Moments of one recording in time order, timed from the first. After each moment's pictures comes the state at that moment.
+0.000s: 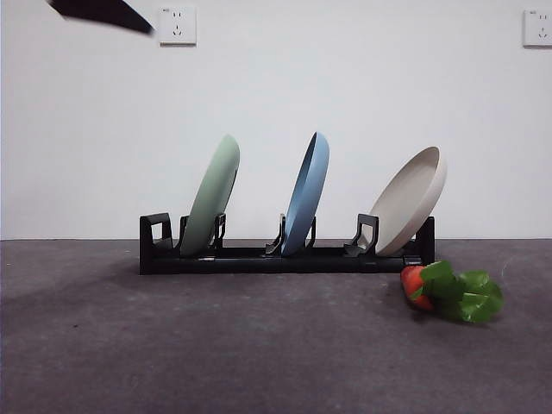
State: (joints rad) left arm -0.33 1.32 1.26 -0.37 0.37 -0.02; right arm 0.12 0.92 1.10 -1.21 -0.39 -0.06
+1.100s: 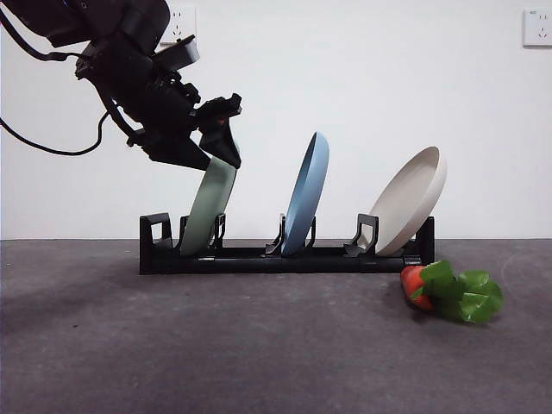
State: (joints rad) left arm -0.37 1.79 1.26 0.04 0.20 -0.02; right arm 0.12 0.92 1.10 -1.22 -0.39 -0.04
